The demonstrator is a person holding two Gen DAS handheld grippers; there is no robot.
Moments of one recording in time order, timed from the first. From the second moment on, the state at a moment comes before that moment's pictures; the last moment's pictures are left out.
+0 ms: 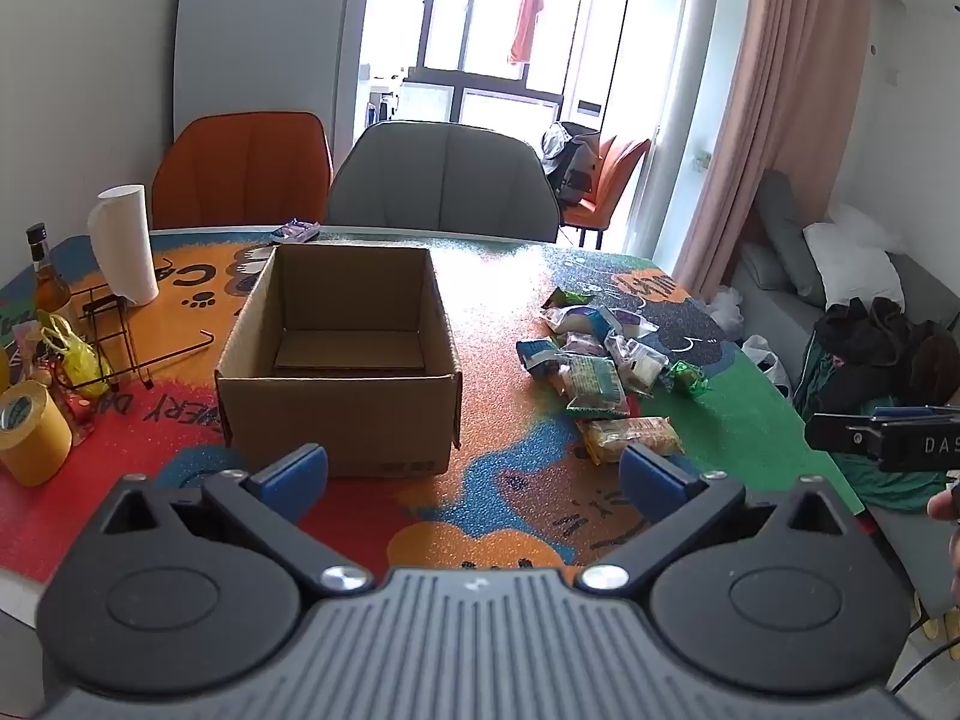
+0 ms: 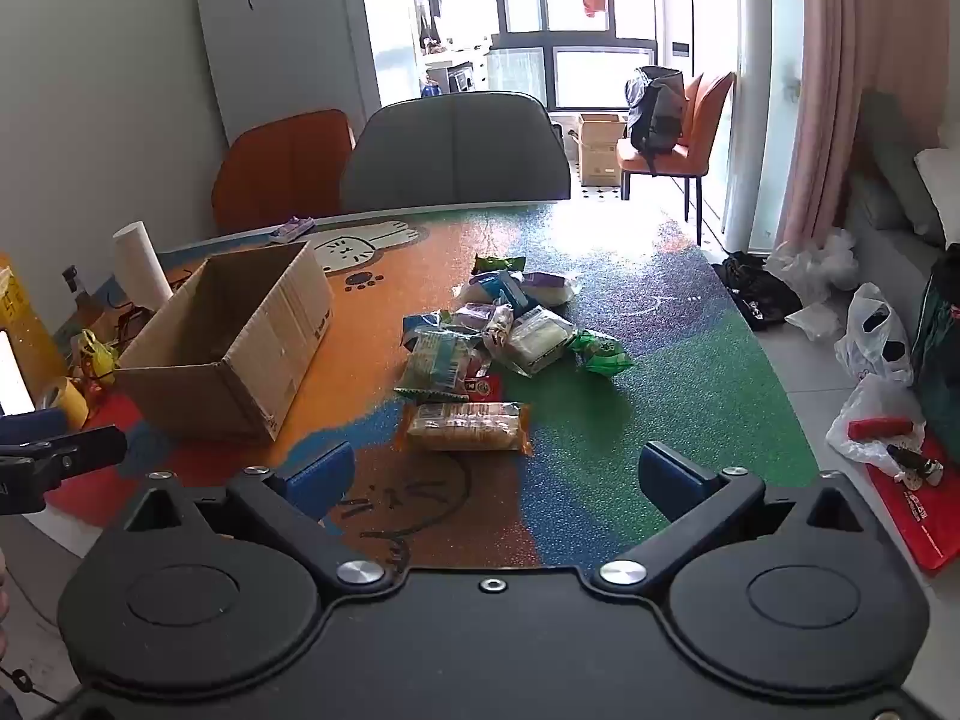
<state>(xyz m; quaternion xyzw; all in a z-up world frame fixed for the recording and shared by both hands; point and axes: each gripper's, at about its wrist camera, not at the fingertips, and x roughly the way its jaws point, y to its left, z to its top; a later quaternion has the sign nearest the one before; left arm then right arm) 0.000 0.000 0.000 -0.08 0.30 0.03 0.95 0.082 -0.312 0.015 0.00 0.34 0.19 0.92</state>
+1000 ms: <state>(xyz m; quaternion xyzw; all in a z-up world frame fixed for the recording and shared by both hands) 0.002 -0.003 -0.005 -0.07 0.30 0.03 0.95 0.083 -0.313 0.014 0.00 0.34 0.19 0.92</state>
